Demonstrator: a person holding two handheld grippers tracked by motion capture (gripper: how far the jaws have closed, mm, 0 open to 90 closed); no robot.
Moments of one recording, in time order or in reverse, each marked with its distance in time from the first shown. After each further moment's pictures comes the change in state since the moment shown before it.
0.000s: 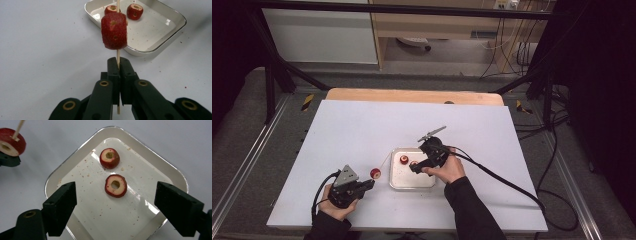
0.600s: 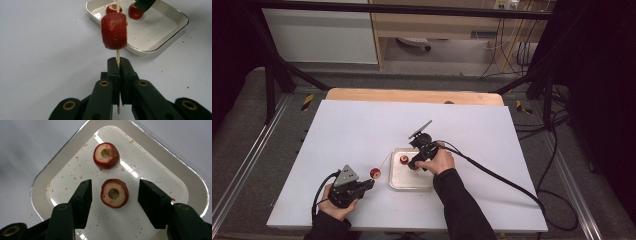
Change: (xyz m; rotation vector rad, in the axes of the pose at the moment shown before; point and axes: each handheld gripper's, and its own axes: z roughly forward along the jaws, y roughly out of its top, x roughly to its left) left arm 0.001 -0.001 0.002 0.006 0.006 0.001; right arm -0.006 0.024 0.033 0.185 0.009 0.028
